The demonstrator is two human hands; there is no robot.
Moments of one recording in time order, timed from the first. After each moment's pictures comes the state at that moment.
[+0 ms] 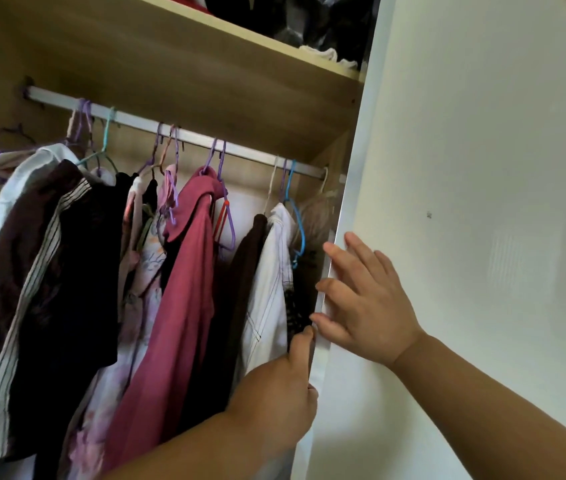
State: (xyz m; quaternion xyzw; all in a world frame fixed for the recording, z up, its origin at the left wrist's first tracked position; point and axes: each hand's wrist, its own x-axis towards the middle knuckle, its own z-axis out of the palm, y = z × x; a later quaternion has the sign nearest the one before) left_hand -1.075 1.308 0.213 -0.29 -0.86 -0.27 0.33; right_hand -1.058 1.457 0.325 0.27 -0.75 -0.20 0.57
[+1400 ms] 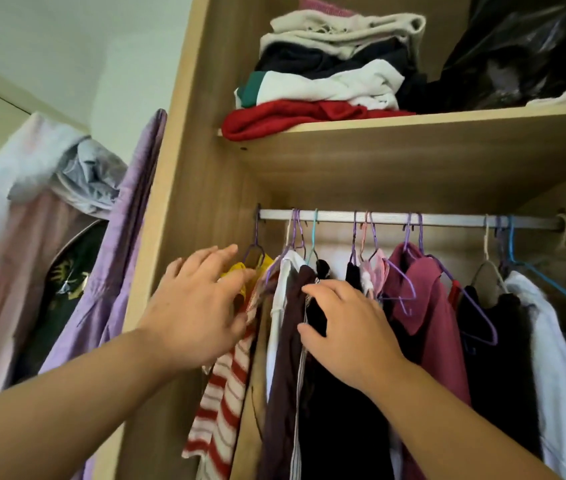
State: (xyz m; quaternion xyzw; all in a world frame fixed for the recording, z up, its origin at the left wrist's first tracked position) left_hand -1.004 0.923 0.360 0.03 -0.86 0.12 0.50; right_hand -1.100 1.123 0.355 0.34 -0.83 0.14 0.43
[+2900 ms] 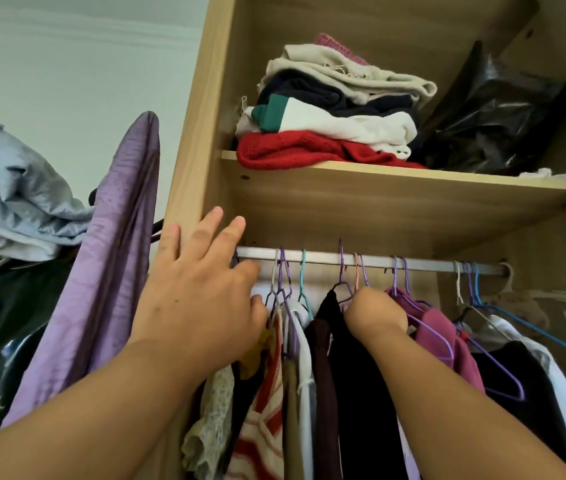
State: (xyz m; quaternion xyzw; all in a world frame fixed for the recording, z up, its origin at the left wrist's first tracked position) left_hand -1.054 0.834 0.432 -0.06 -0.75 0.10 0.65; right_hand -1.200 1.059 0.459 -0.08 -0.90 0.12 0.42
